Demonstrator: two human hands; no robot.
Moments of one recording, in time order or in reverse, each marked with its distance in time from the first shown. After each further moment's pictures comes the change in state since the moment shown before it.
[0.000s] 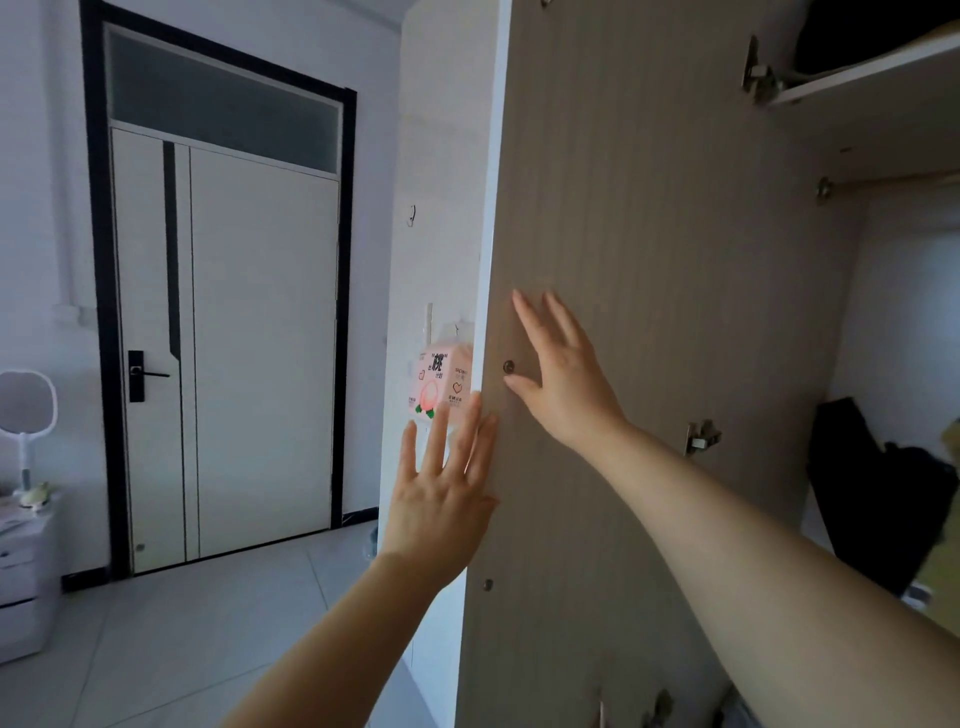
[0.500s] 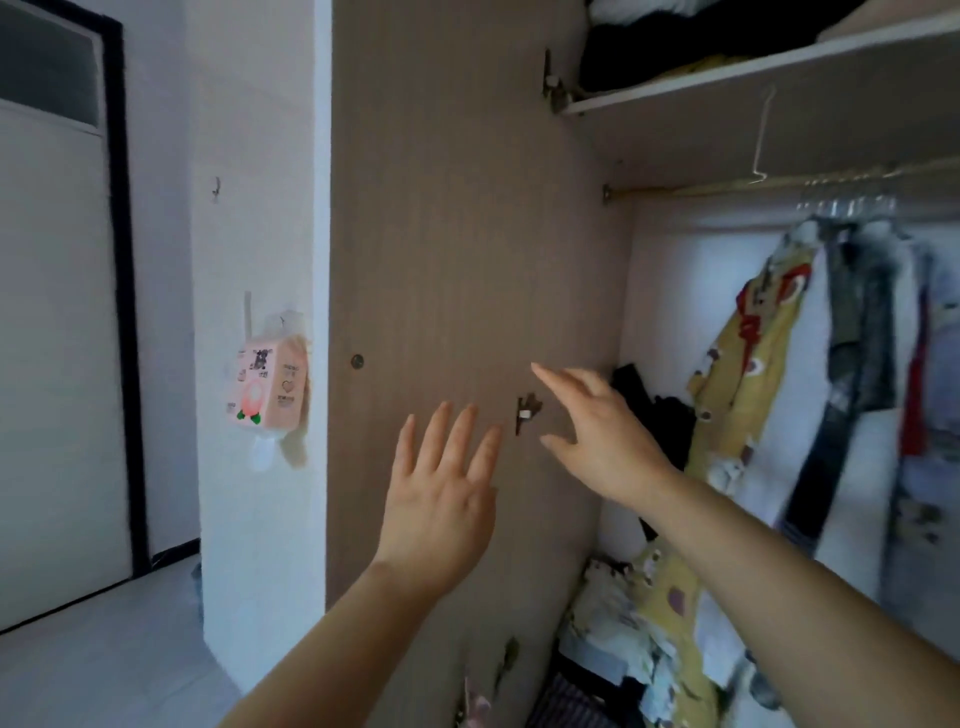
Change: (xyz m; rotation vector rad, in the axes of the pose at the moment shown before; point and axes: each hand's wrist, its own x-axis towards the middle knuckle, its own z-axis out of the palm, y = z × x) left_hand 0.028 0.108 -0.030 -0.394 0.051 0.204; right_hand -0.107 0.069 -0.108 -0.393 -0.126 0.331
